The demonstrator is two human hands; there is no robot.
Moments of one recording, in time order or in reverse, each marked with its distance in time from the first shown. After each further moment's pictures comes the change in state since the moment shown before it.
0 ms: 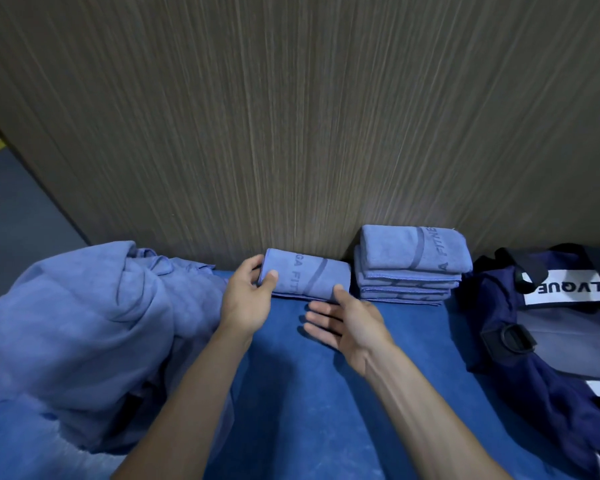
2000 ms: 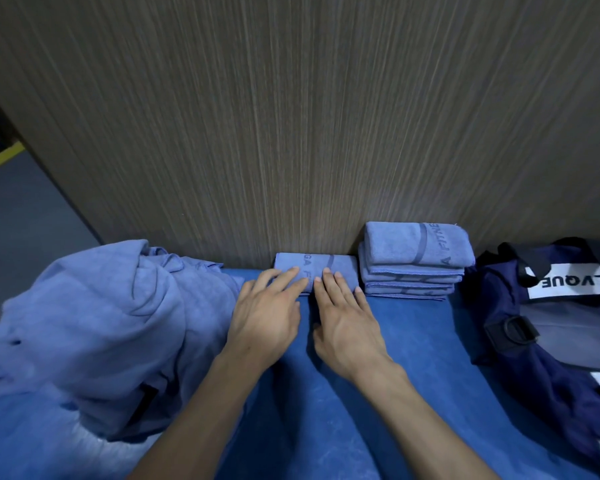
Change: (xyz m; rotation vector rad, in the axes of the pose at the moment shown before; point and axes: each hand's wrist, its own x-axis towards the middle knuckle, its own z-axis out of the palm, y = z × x) left_hand -0.030 -0.003 -0.005 1.123 -0.171 0.667; right_hand -0.006 0.021 -0.006 -1.812 0.013 -0.692
